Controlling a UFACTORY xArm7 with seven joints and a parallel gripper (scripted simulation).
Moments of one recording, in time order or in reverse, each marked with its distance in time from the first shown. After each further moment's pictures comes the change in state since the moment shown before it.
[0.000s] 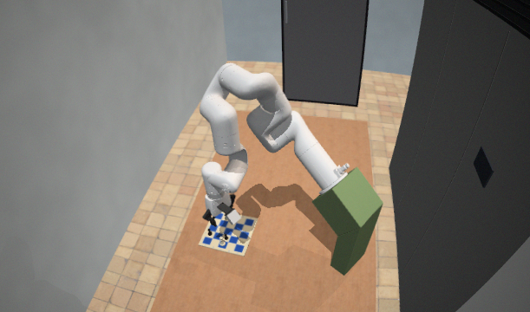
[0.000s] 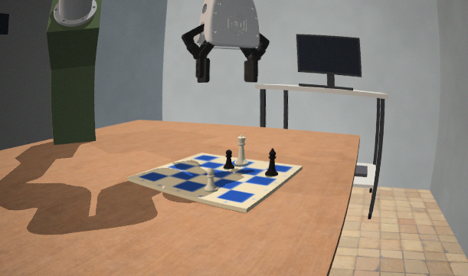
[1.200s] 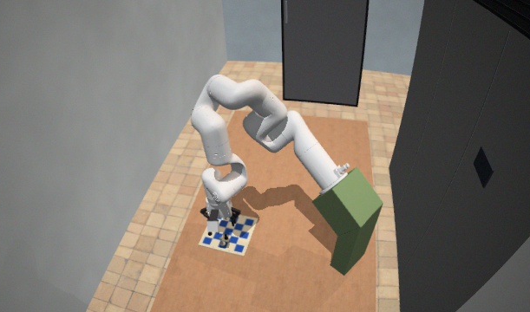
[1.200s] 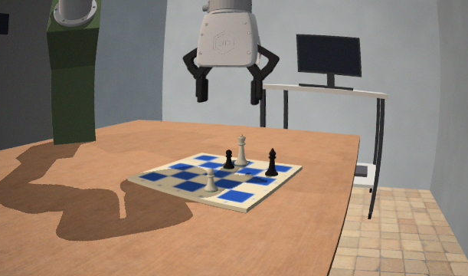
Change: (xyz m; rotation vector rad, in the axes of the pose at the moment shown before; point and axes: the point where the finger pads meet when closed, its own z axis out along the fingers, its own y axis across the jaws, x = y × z) arm -0.001 0.000 0.035 0.014 0.031 0.854
